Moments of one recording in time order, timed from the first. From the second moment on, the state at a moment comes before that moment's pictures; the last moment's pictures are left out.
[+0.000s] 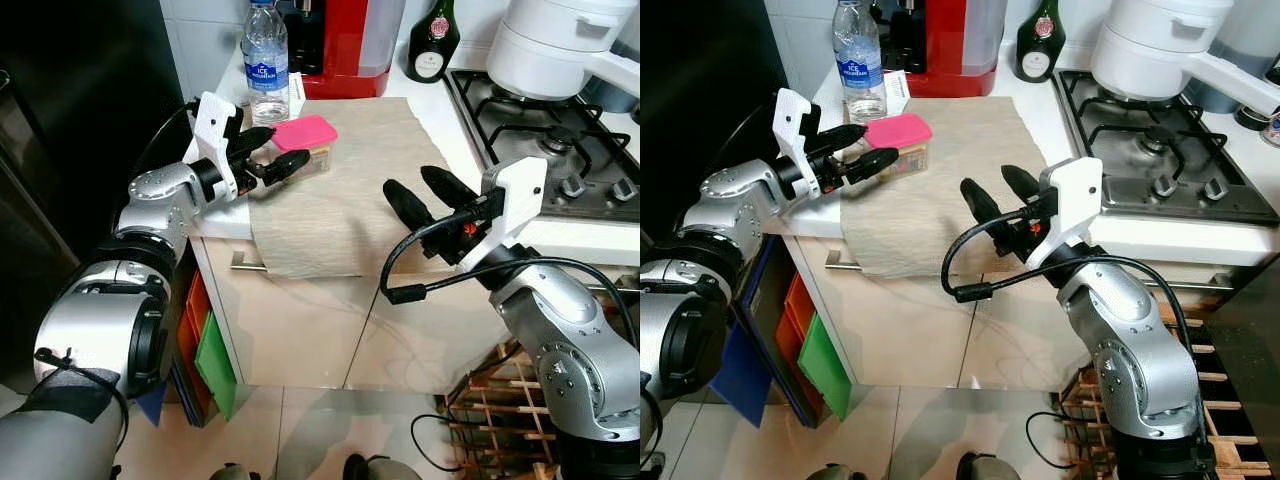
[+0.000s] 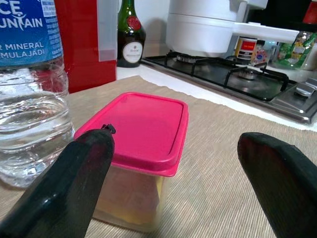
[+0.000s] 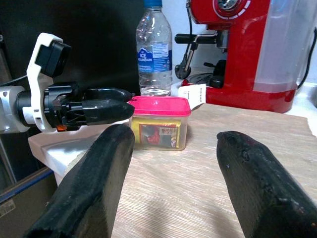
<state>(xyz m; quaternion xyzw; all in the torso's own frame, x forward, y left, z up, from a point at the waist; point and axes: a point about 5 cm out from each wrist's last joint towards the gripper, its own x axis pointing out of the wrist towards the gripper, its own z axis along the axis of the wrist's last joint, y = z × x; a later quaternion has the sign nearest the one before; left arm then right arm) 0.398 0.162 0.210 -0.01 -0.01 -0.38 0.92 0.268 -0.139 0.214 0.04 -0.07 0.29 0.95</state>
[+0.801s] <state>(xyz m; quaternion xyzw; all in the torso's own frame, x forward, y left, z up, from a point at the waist) 0.402 0.125 0.208 -0.05 -0.01 -0.39 0.92 0.266 -0.135 0.216 0.05 -0.07 0.29 0.95</state>
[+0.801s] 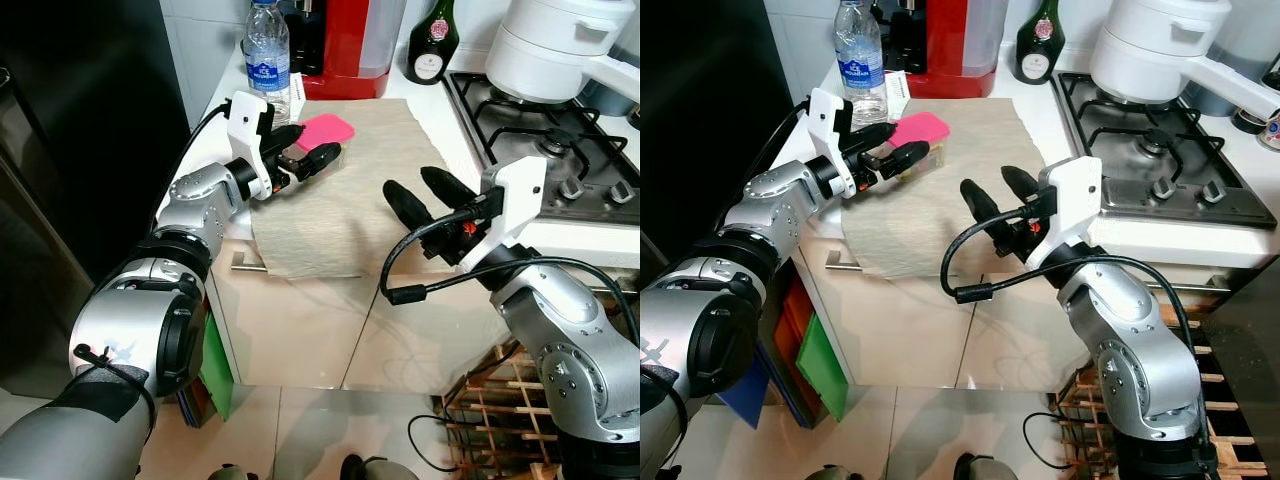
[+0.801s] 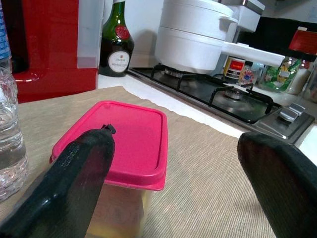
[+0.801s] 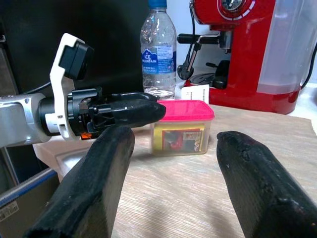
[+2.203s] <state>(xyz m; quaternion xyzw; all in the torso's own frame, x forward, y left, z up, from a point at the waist) 0.410 0.132 0.225 -0.01 -0.03 -0.32 0.95 0.263 -0.128 0.208 0.06 -0.06 0.29 0.95</state>
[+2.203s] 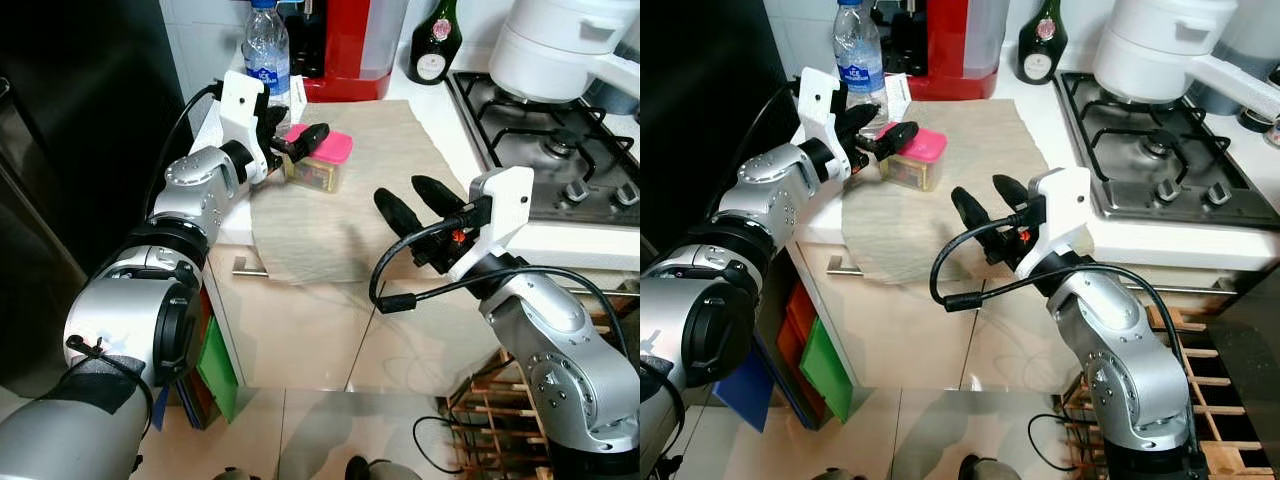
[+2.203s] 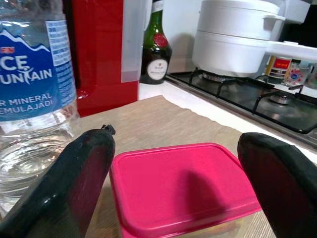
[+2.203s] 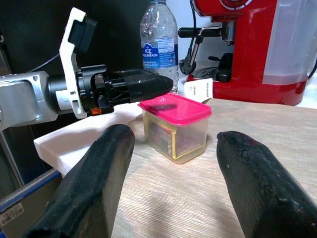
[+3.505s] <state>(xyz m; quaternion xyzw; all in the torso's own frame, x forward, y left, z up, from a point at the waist) 0.377 0.204 0.205 0.03 -0.01 -0.21 0.98 0.257 -0.125 0.196 0.07 -0.04 0.28 0.96</state>
